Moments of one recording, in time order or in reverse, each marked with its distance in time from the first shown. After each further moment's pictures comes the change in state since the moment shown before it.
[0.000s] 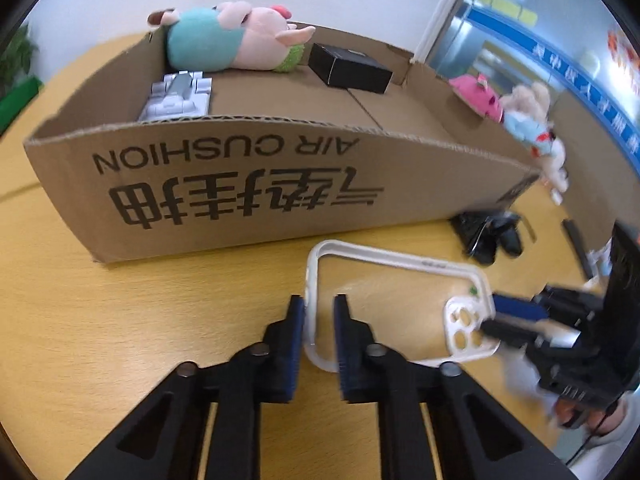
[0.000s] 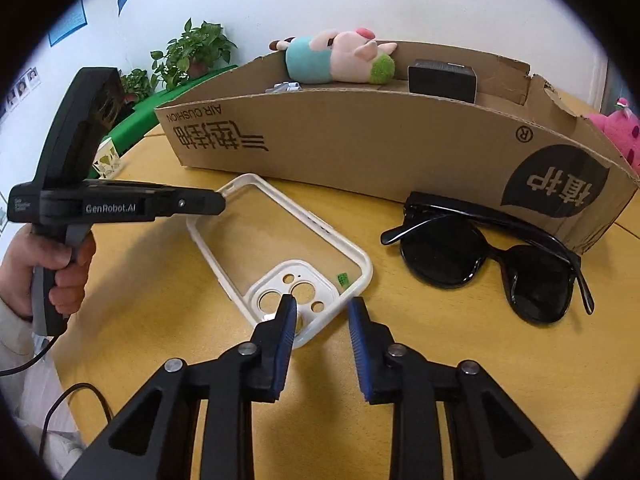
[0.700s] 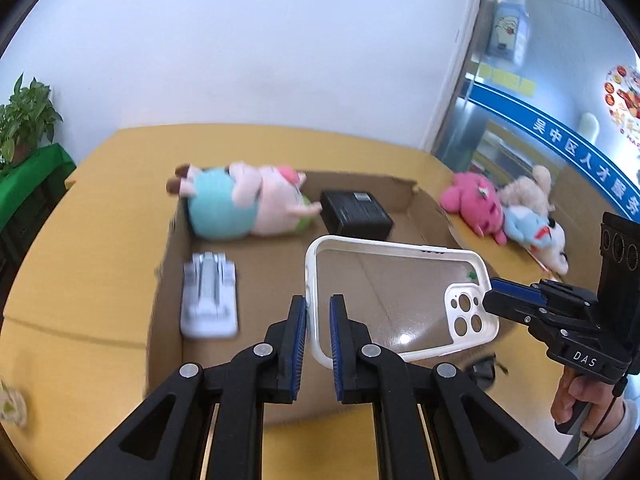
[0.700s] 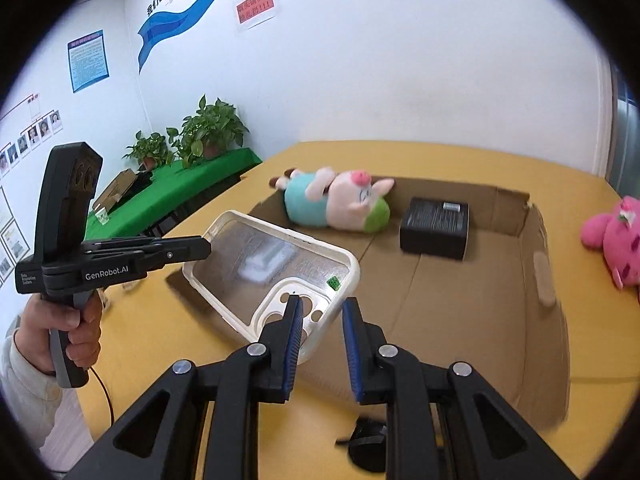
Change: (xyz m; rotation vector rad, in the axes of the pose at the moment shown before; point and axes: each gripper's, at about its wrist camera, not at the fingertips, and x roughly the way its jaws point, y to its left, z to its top) left arm -0.082 -0.002 0.134 -0.007 -0.282 0.070; right arm -0.059 -0.035 0.150 -0.020 -0.243 0.069
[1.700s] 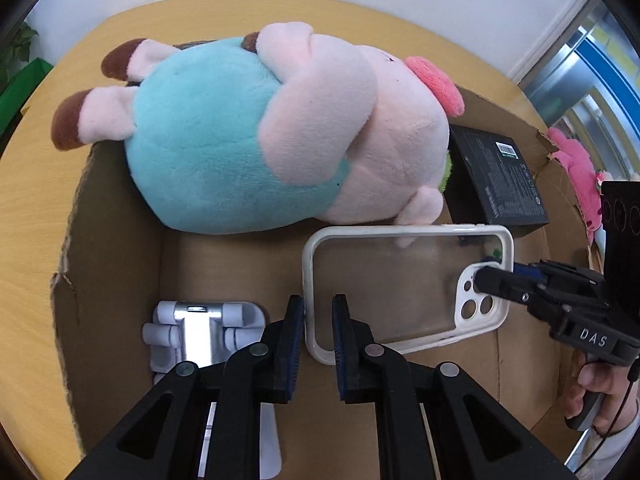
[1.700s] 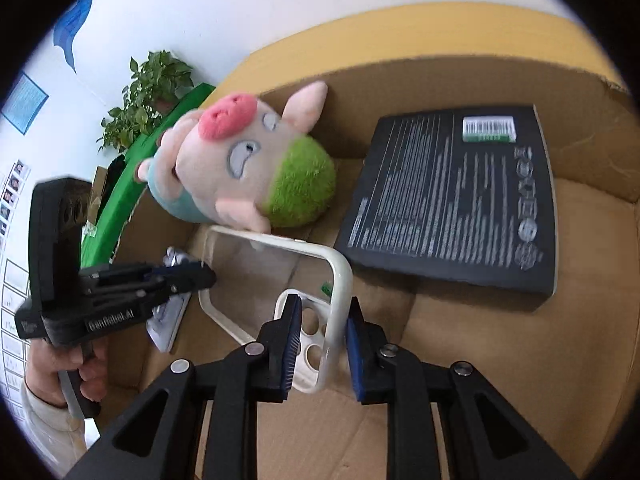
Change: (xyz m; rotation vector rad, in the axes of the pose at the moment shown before) left arm 0.216 0.082 0.050 -0.138 0.480 0.086; right arm 0.224 -0.113 0.035 0.258 0.434 0.149
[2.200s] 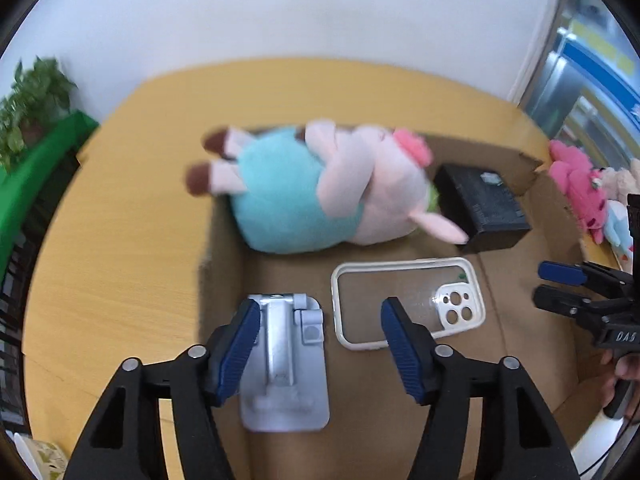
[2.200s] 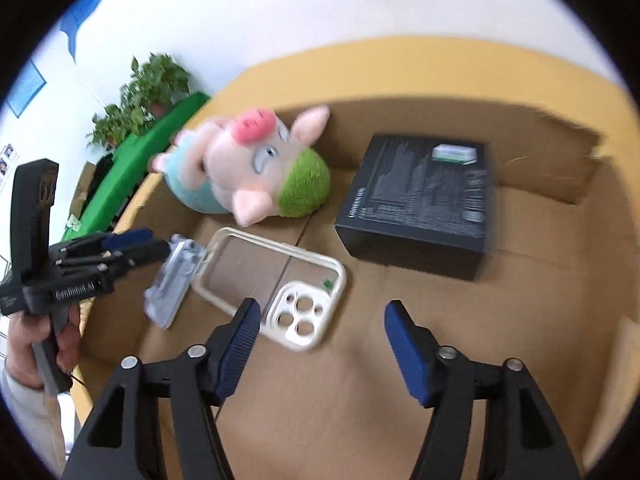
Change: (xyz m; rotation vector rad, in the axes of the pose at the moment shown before) left arm -0.094 0.003 -0.041 0.072 -0.249 0.124; right arm -0.064 0.017 -0.033 -0.052 -0.114 -0.105
